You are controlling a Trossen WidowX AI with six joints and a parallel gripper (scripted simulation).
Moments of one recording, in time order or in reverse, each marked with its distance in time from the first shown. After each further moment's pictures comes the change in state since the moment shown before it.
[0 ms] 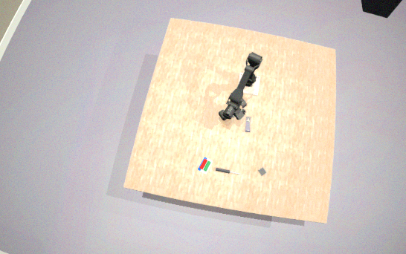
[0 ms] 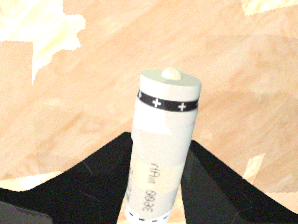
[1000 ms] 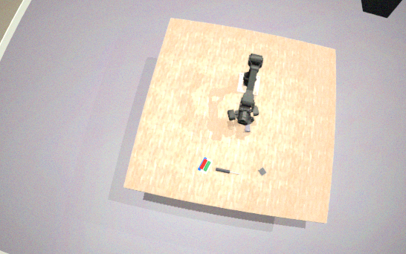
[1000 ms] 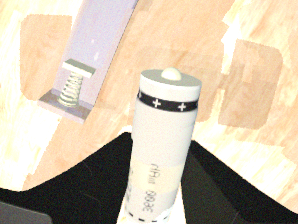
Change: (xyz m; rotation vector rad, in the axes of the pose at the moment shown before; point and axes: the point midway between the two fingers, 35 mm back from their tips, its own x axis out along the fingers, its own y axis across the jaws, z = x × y) arm -0.066 0.016 0.074 0.411 -0.010 0.006
